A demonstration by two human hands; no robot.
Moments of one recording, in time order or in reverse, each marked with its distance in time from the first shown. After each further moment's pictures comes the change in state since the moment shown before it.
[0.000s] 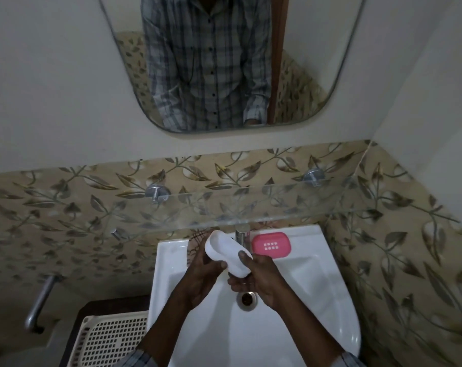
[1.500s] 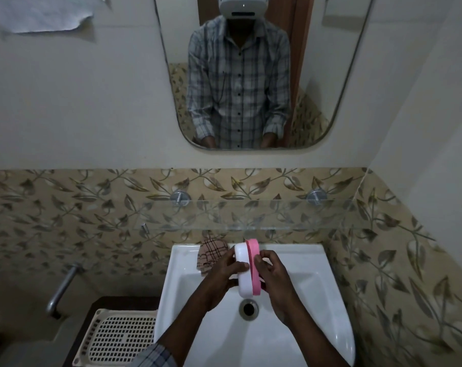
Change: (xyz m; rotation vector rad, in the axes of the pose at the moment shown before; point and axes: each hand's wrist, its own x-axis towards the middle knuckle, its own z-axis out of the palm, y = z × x) left_hand -0.035 0.014 0.060 0.247 0.053 -0.049; right_hand -0.053 -0.004 -0.008 -0.200 0.009 -0.384
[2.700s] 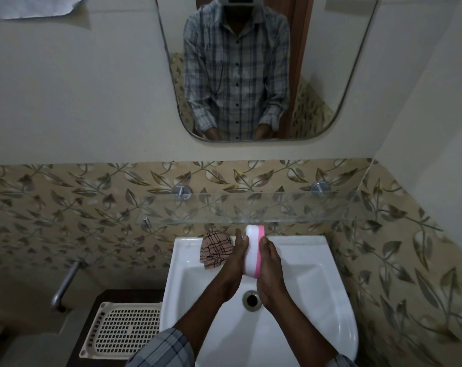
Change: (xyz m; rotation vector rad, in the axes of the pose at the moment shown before) left_hand 0.020 -0.011 0.012 -0.139 0.058 -0.061; right_hand 0.027 0.016 0.038 0.260 0.254 0.020
